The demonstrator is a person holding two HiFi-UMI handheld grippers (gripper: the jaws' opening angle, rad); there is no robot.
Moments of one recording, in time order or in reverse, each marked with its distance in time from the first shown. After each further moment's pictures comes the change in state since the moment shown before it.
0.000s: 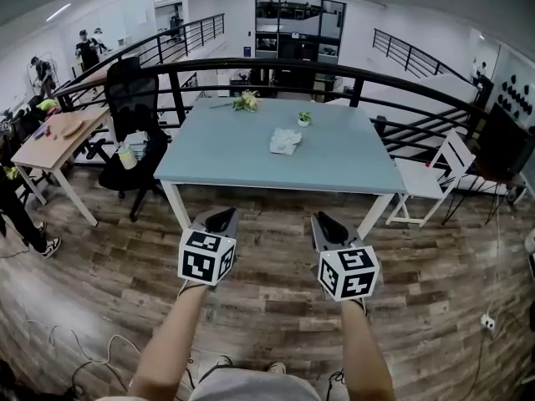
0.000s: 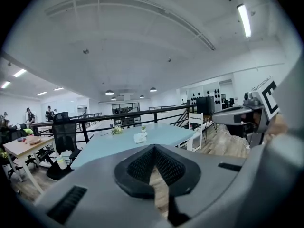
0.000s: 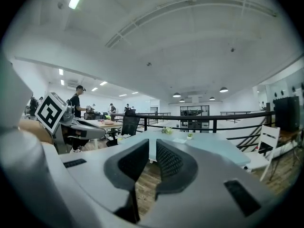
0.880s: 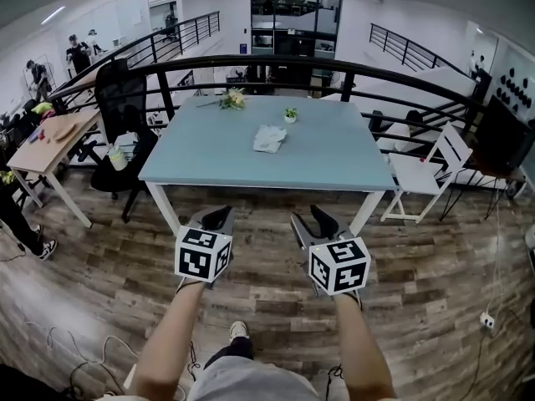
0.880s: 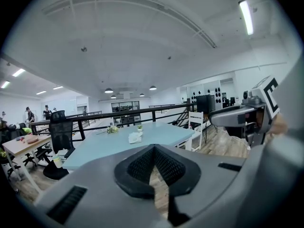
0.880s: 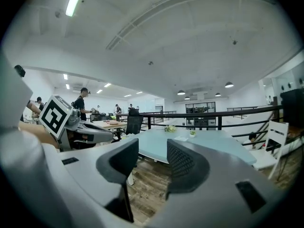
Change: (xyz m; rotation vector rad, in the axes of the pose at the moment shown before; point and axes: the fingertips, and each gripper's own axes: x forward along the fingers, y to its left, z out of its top) left arm 0.055 -0.045 0.005 -0.005 0.021 0.004; right arm 0.009 -0.050 -0.012 0.026 0.014 0.086
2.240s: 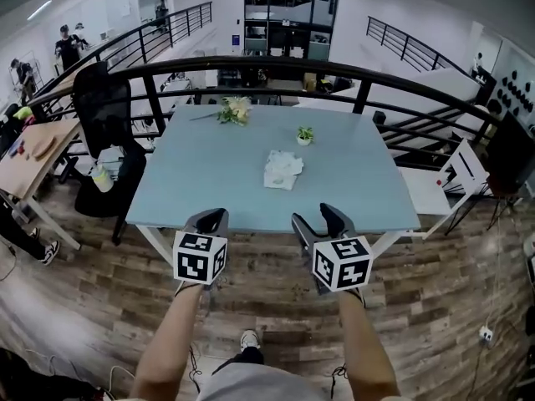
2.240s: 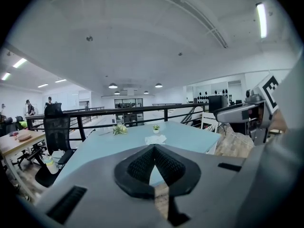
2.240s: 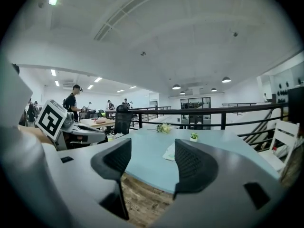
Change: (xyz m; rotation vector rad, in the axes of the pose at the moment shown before) left arm 0.184 0.189 0.028 -0.055 0.019 0.014; right arm 0.244 -0.078 0.032 0.029 0.066 -0.066
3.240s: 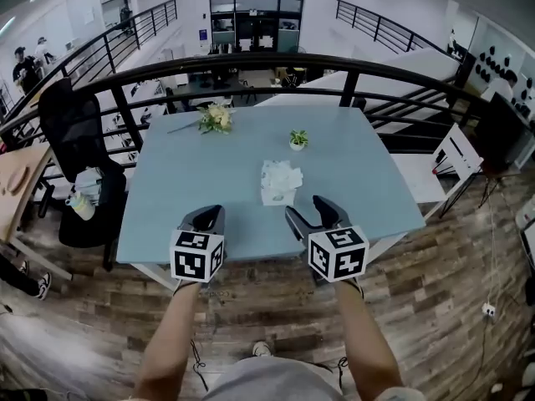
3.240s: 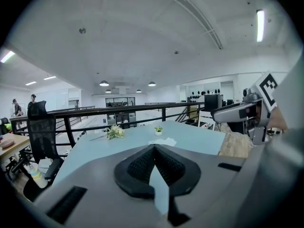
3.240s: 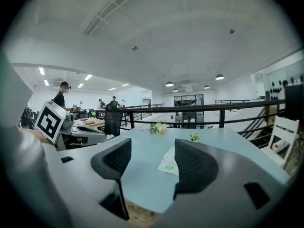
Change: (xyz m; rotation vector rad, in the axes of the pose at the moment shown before) left arm 0.104 0.076 0.024 0.030 0.017 -0.109; right arm 0.117 -0.022 0.018 0.043 0.036 -0.084
